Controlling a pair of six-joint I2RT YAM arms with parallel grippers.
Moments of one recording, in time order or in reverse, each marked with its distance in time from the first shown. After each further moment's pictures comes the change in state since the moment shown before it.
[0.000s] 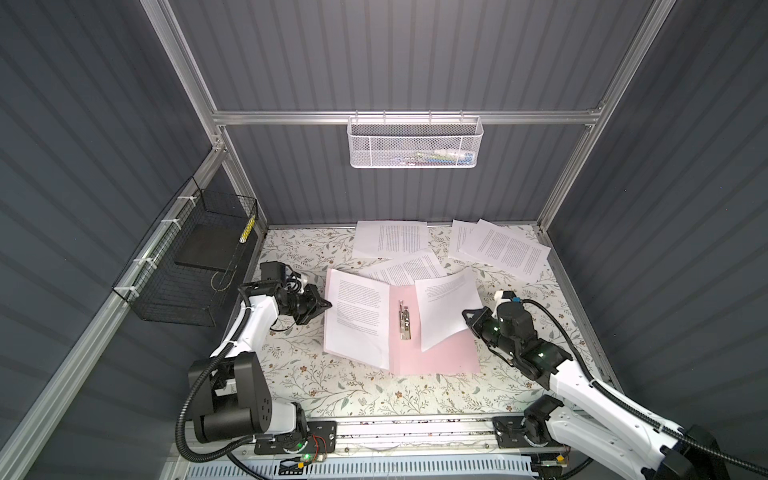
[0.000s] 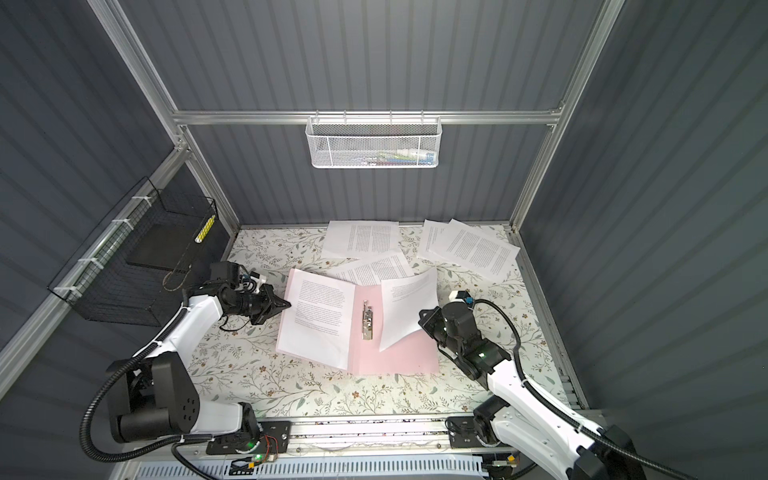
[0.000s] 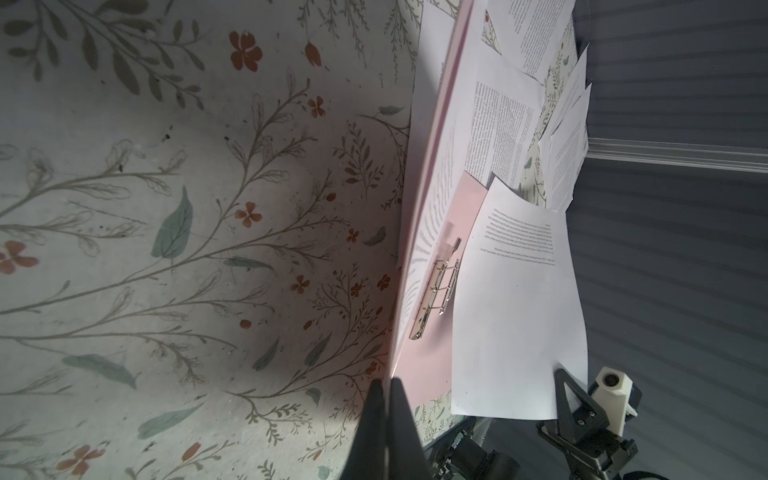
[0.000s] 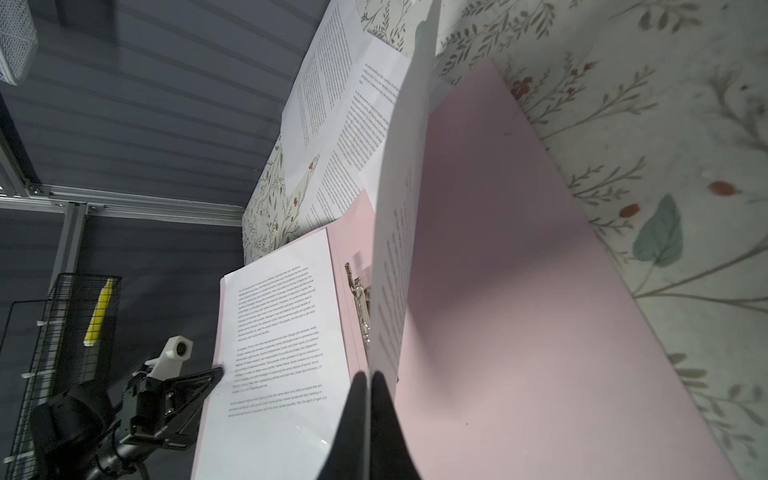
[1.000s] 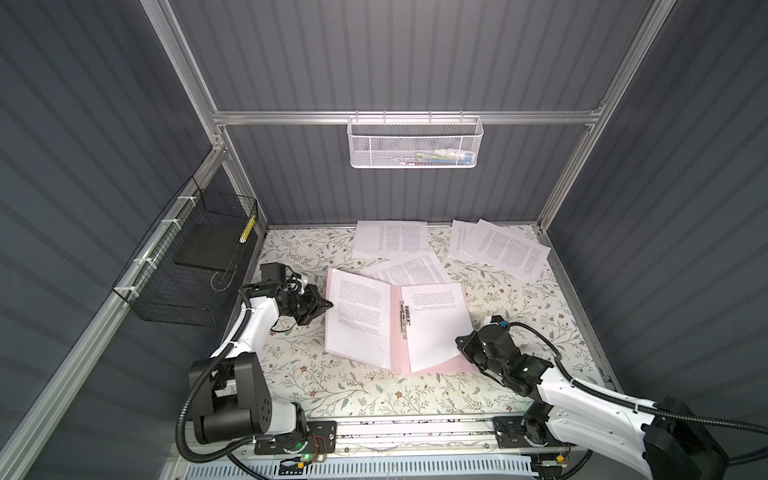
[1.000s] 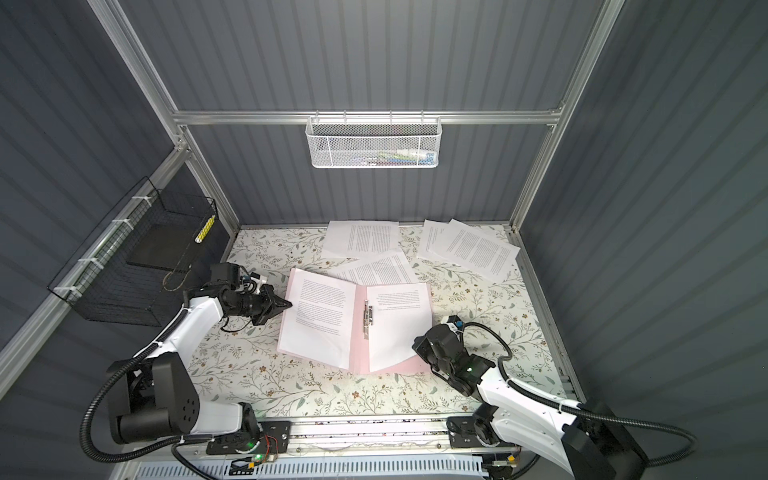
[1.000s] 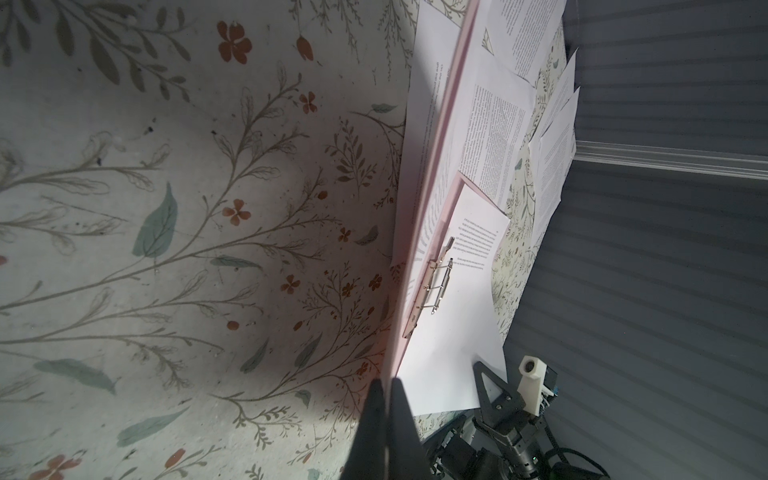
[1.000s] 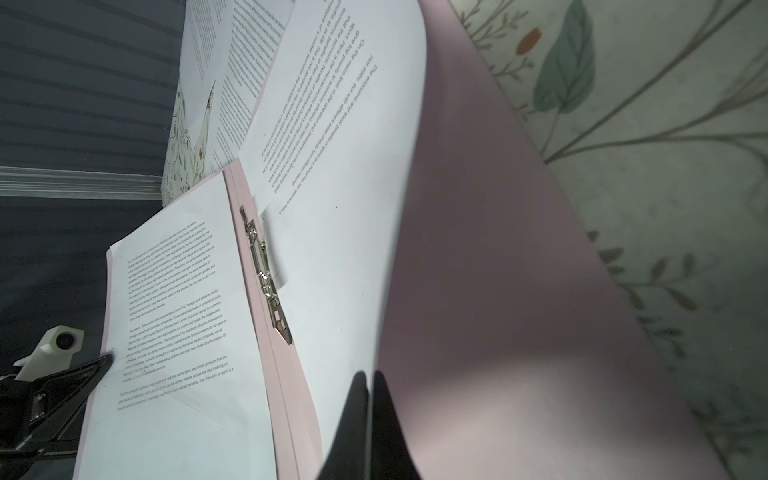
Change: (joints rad) left arm 0.000 -0.008 -0.026 0.031 0.026 -0.030; right arm 0.172 0.057 -0.191 0.094 0.120 0.099
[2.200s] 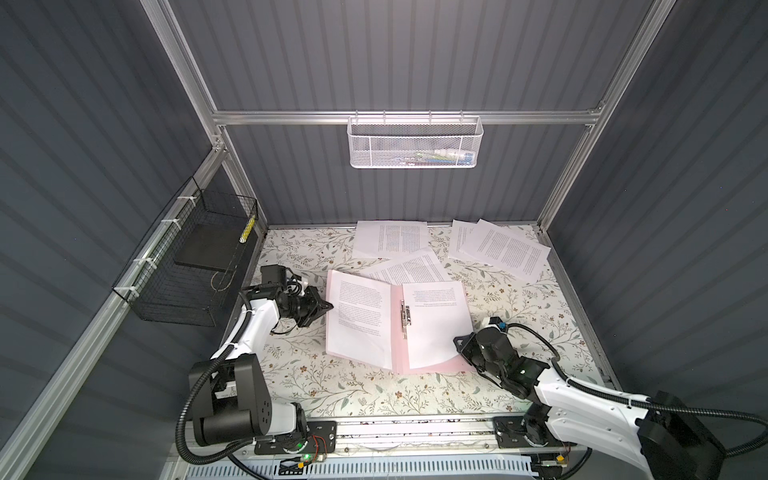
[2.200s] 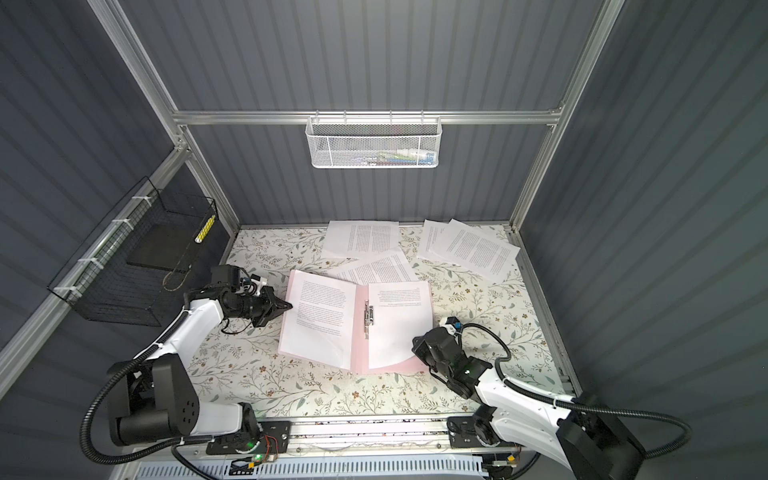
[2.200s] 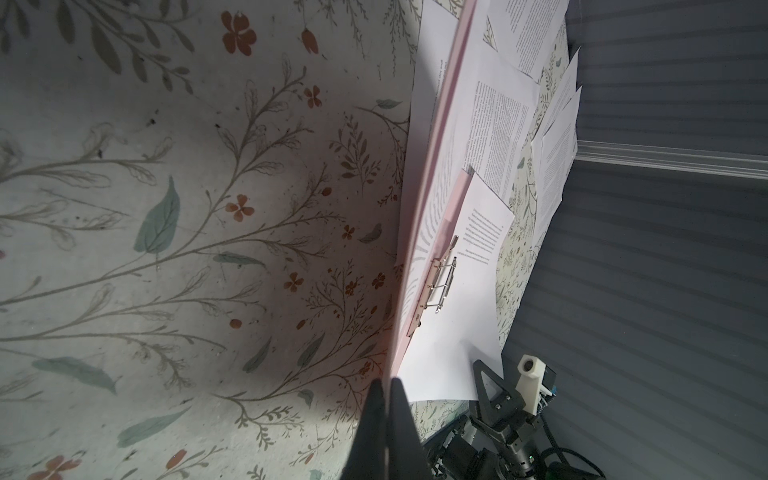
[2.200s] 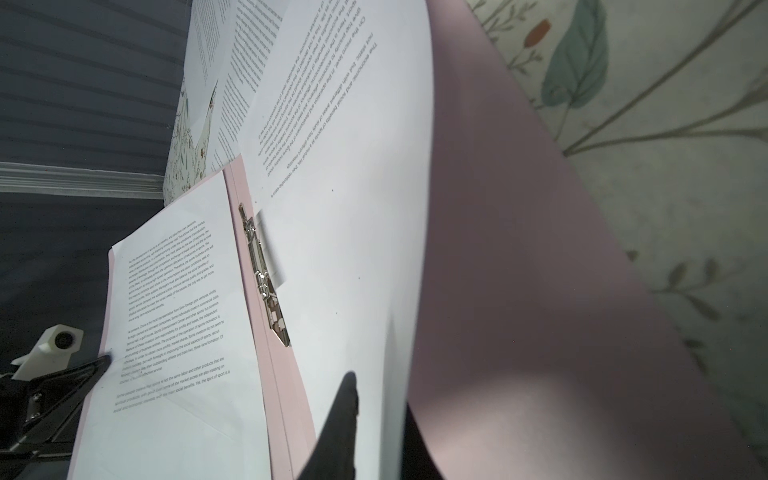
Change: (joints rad) left arm 0.000 -0.007 -0.018 0.015 0.001 -0.003; right arm 0.024 0.021 -0.033 0.069 0.024 0.005
